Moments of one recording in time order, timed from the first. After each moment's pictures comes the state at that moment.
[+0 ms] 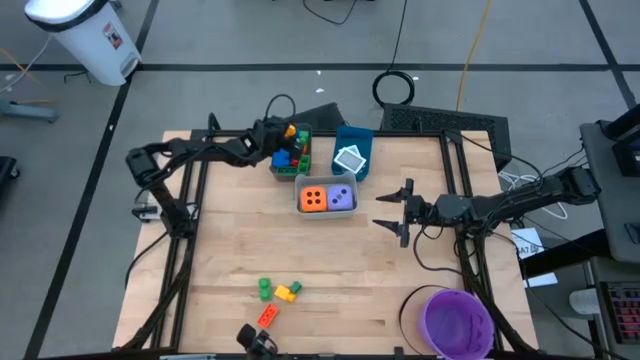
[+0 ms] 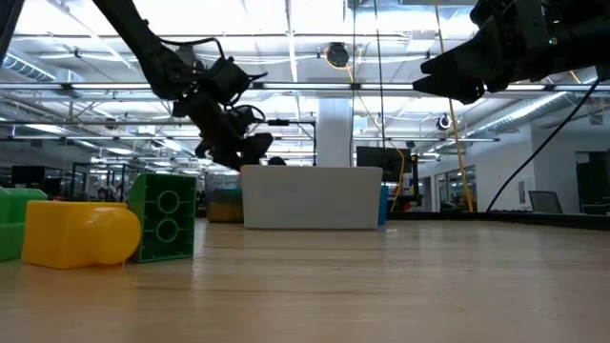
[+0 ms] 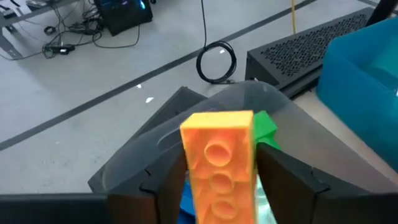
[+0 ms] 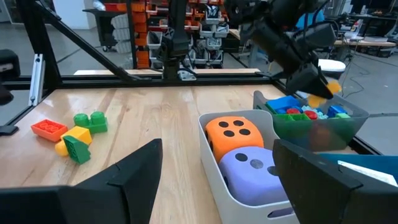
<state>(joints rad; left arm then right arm) 0.62 1.69 0.89 0.24 -0.34 -0.15 0.16 0.85 0.27 0.48 0.31 0.02</state>
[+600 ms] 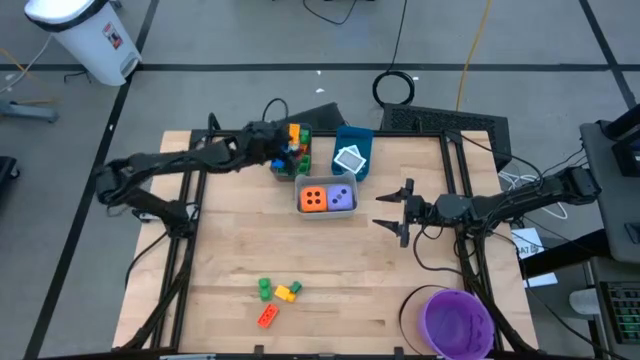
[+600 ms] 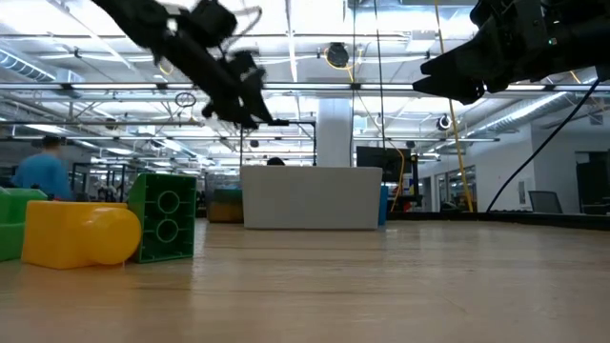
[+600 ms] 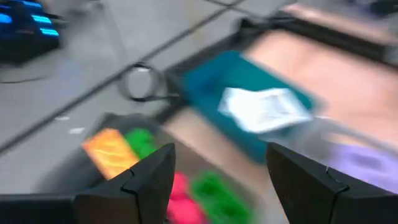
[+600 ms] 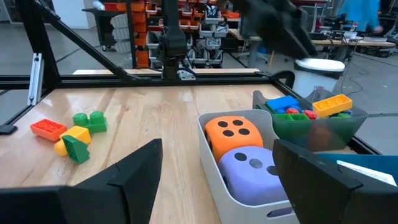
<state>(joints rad) 0.46 1.40 0.91 -0.01 -0.14 -0.11 0.16 0.85 0.27 0.48 0.31 0.02</state>
